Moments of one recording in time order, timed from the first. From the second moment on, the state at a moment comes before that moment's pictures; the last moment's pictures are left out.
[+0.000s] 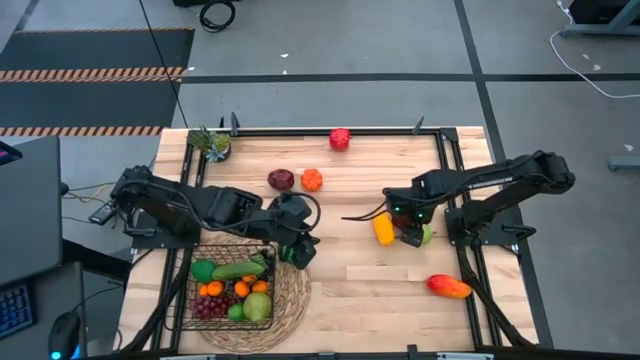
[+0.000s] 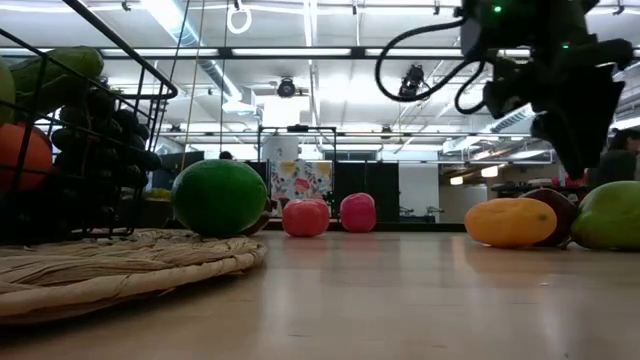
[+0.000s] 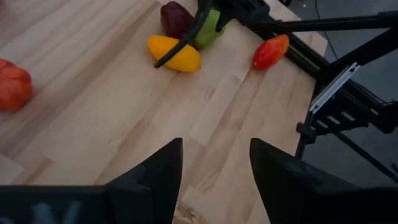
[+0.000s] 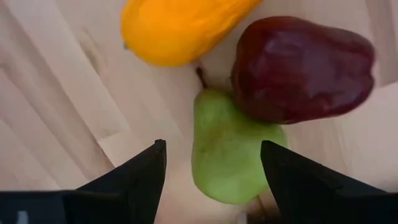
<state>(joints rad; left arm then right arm) -0.32 1.61 1.69 -0.87 -0.31 -0.84 0.02 1.25 0.84 -1.11 -0.15 0.47</state>
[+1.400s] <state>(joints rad) -0.32 1.64 1.69 -0.72 -0.31 -0.91 0.22 1.58 0.74 -0.86 -0.12 0.34</state>
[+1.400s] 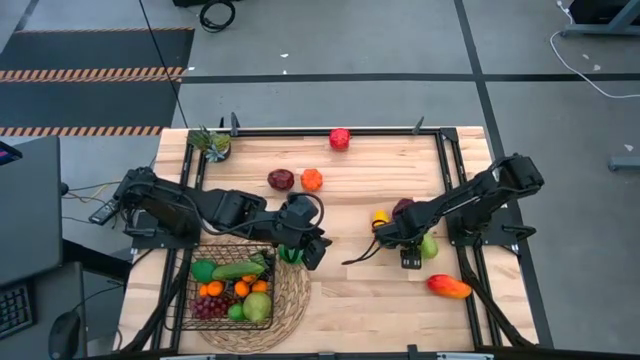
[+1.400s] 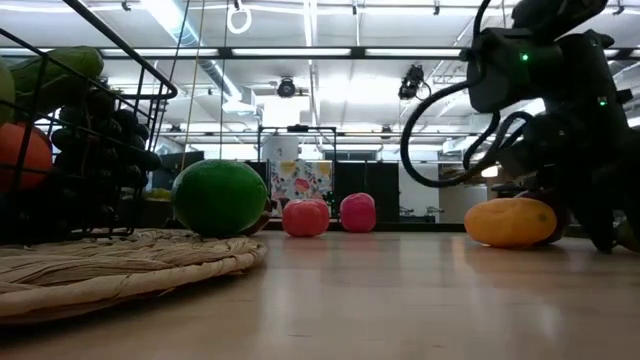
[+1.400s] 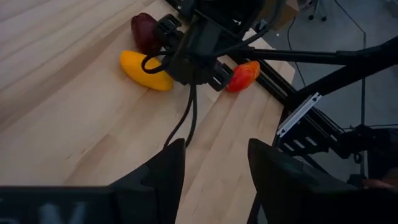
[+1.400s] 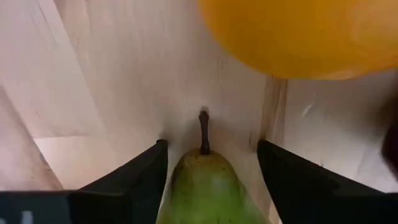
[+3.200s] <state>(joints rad) -0.34 1.64 1.69 -0.48 -0.37 -0.38 0.23 1.31 1.23 -0.36 -0.21 0.50</state>
